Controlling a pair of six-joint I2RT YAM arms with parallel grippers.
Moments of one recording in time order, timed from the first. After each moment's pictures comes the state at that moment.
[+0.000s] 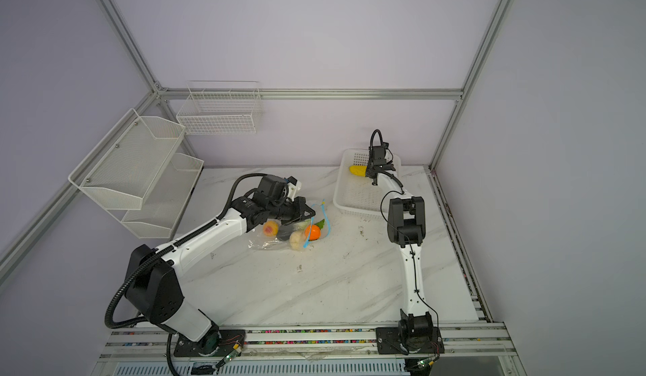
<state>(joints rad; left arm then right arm) -0.57 1.61 1.33 -0.44 0.42 -0.78 0.12 2.50 2.20 -0.37 0.37 0.26</state>
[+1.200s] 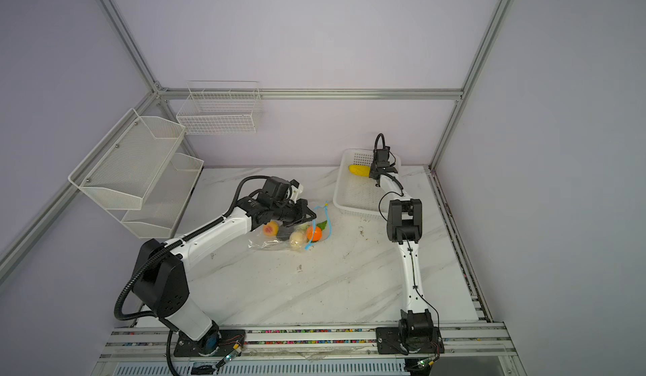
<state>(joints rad) -0.57 1.66 1.33 -0.44 0.42 -0.78 0.08 2.68 2.38 -0.41 0.27 0.23</state>
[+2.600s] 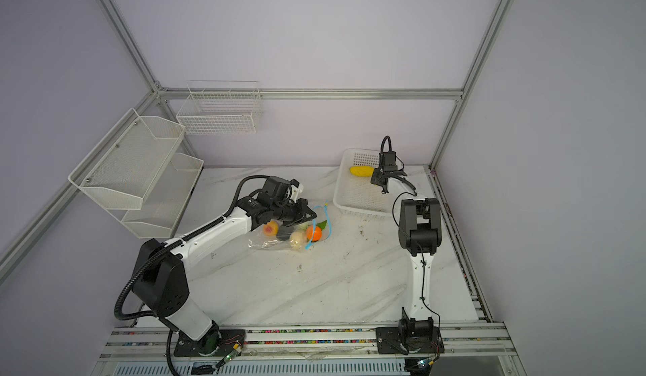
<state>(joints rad) -0.57 1.66 1.33 -0.43 0.42 -0.78 0.08 2.20 1.75 -0.32 0.12 0.34</state>
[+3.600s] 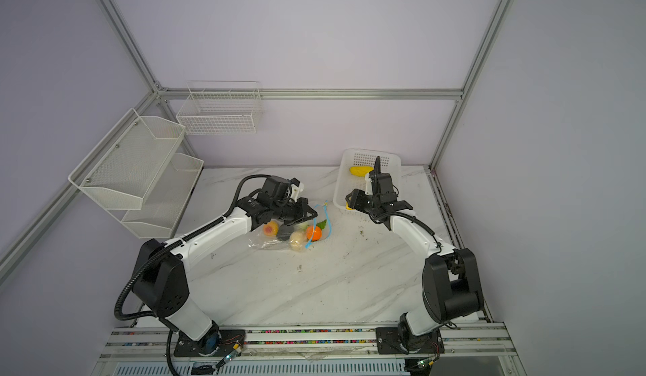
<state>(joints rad) -0.57 1.66 1.33 -0.40 0.43 -0.78 0.28 1.50 1.08 -0.24 -0.30 0.59</state>
